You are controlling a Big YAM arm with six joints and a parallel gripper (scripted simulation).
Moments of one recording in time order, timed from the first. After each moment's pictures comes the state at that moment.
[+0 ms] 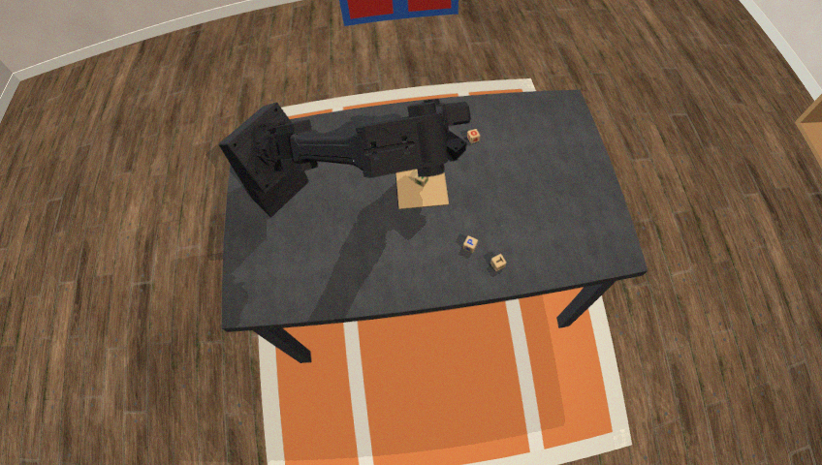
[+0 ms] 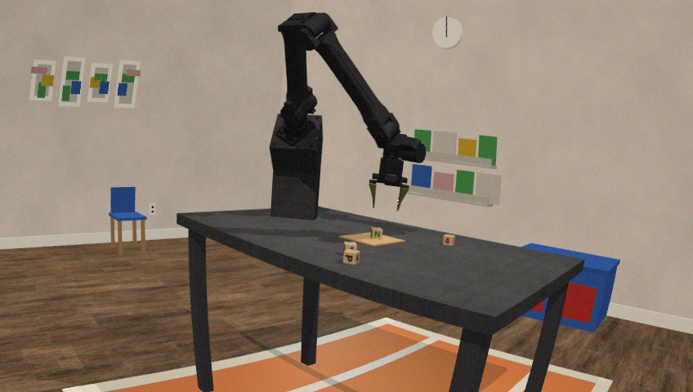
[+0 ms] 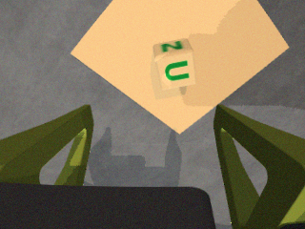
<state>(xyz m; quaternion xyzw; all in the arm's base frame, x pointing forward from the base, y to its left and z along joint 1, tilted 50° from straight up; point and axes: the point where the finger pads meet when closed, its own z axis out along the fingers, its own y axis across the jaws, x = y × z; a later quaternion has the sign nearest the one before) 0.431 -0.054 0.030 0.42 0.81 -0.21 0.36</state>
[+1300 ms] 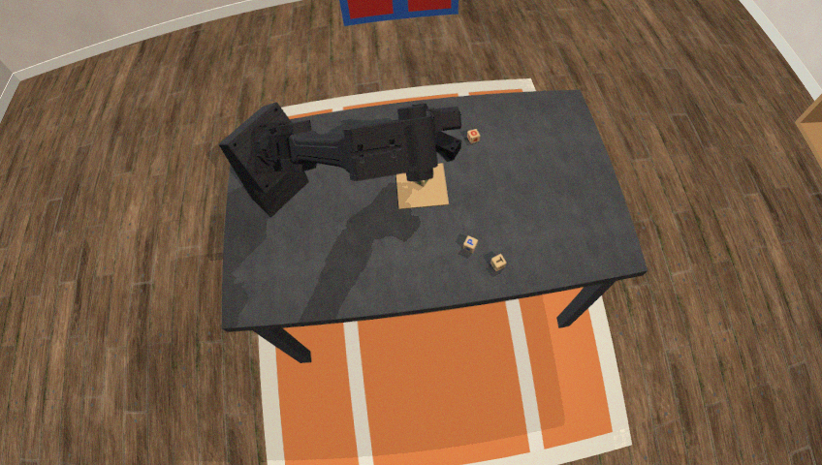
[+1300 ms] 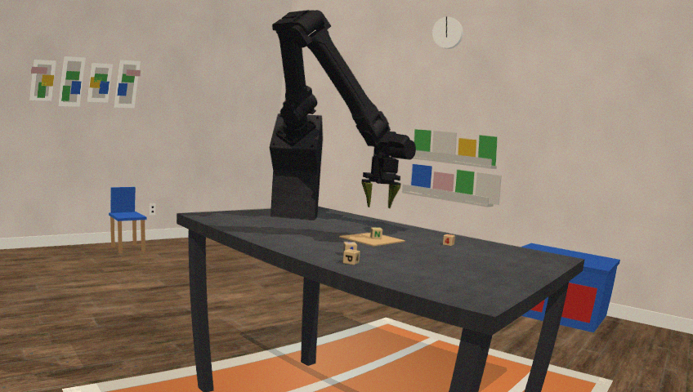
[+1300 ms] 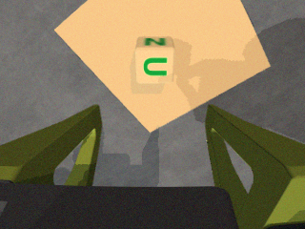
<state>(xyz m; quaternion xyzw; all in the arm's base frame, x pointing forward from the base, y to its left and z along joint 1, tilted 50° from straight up) 0.412 -0.062 0.029 0.33 0.84 -0.23 0.36</state>
